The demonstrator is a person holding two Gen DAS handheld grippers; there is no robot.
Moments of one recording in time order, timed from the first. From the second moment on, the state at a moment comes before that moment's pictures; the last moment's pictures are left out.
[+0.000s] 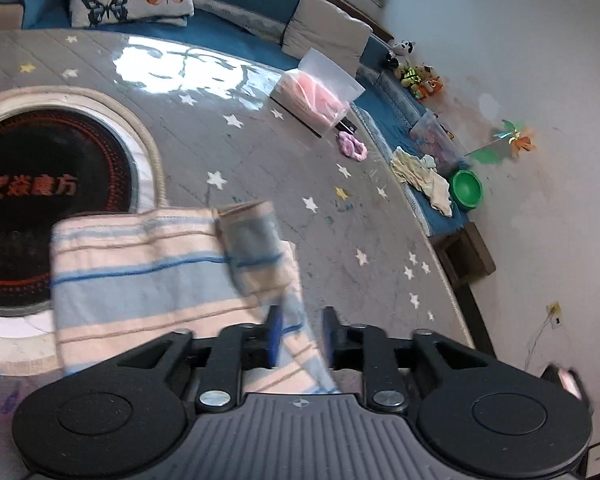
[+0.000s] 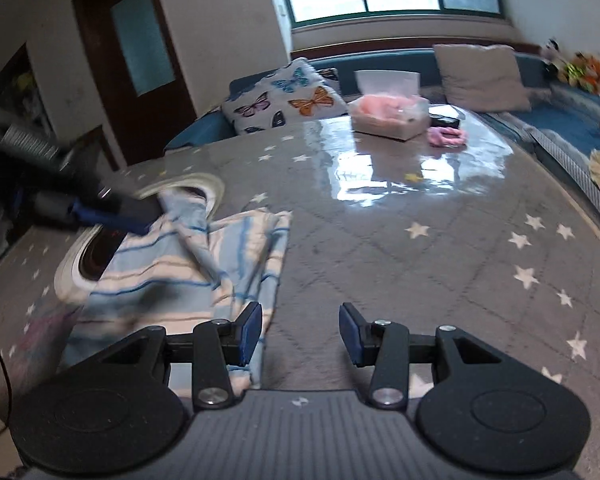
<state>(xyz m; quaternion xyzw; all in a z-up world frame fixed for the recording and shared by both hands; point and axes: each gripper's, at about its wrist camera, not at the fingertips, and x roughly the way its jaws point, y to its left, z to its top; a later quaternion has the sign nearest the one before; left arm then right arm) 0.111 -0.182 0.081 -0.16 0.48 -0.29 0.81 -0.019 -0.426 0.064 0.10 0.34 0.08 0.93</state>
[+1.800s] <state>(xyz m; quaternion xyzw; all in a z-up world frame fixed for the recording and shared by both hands) 0.079 -0.151 0.039 -0.03 0.48 -0.25 0.84 0.034 -0.382 0.067 0.04 0.33 0.23 0.91</state>
